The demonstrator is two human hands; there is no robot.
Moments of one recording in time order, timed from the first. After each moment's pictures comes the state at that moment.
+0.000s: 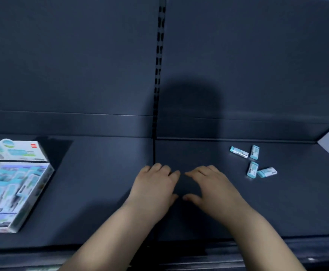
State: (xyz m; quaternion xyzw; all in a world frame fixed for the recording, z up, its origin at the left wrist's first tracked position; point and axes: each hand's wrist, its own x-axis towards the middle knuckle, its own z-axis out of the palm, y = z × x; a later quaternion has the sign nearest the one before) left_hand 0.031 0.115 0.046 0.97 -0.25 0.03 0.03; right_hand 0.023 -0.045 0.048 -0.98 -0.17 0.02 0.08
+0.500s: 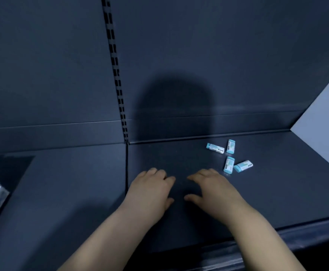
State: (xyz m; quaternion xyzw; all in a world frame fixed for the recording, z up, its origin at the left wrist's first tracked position) left_hand 0.049 0.062 0.038 0.95 -0.30 -0.01 0.04; right_hand 0.030 -0.107 0.035 -0.99 -0.08 0.06 0.09
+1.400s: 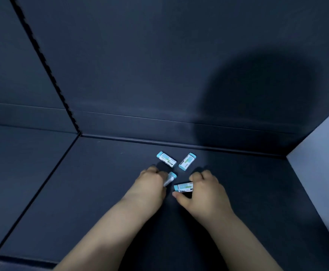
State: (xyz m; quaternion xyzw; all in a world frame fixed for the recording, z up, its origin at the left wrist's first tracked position) left_hand 0.095 -0.149 0.004 0.98 -0.05 -0.11 0.19; right_hand 0.088 -0.297 0.004 -0.99 -0.05 0.05 0.13
